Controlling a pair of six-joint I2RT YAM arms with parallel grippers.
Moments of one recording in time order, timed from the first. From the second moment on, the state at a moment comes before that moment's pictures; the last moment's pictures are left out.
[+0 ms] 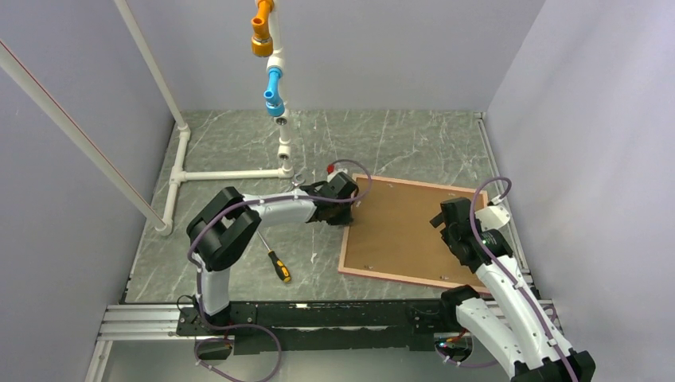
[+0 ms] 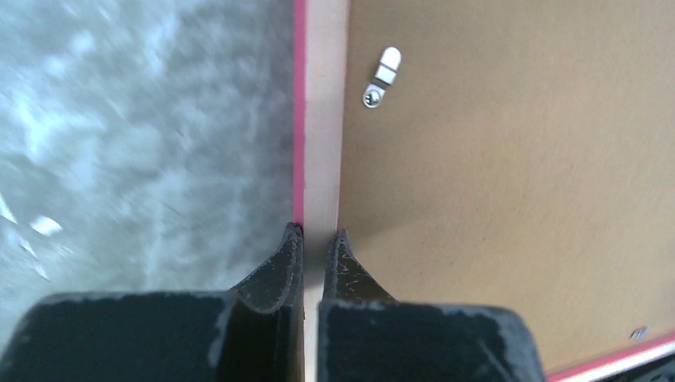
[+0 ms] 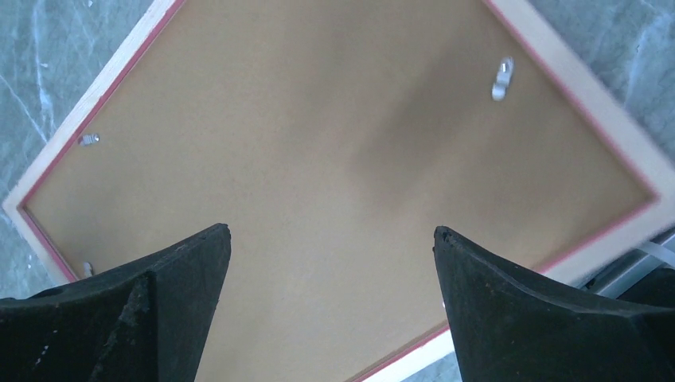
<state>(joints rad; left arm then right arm) -0.88 1.90 1.21 -0.27 -0.11 -0.82 0.28 0.73 0.66 -0.93 0.57 1.10</state>
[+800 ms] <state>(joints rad) -0.64 1.70 0.99 -0.28 -0.13 -0.70 0.27 0.82 0.66 -0.86 0.48 1.07</state>
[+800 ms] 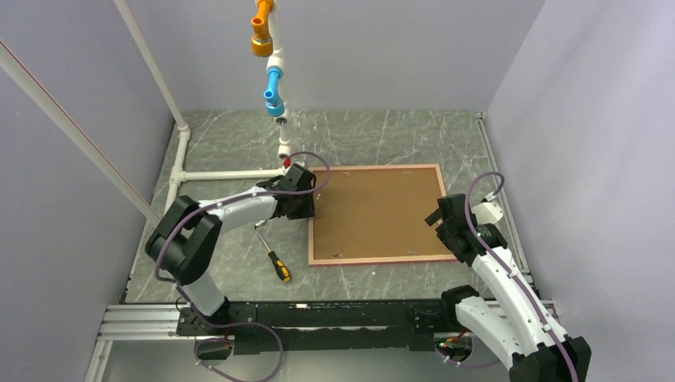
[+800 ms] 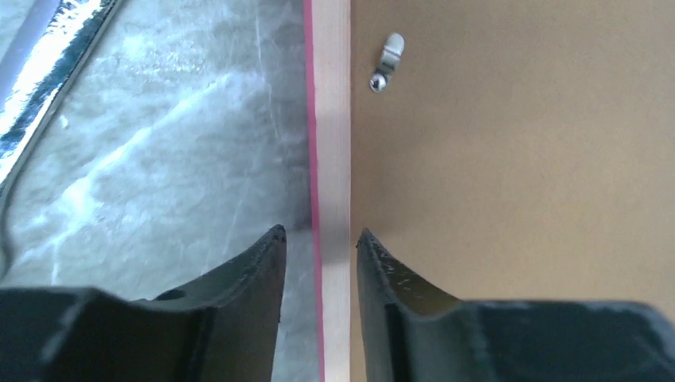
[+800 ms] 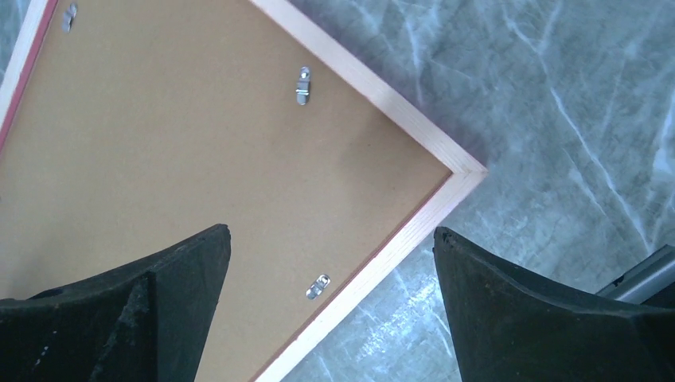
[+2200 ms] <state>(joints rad) -1.01 1.32 0.88 -0.20 0.19 -0.36 0.19 0.81 0.36 -0.70 0.36 1.31</state>
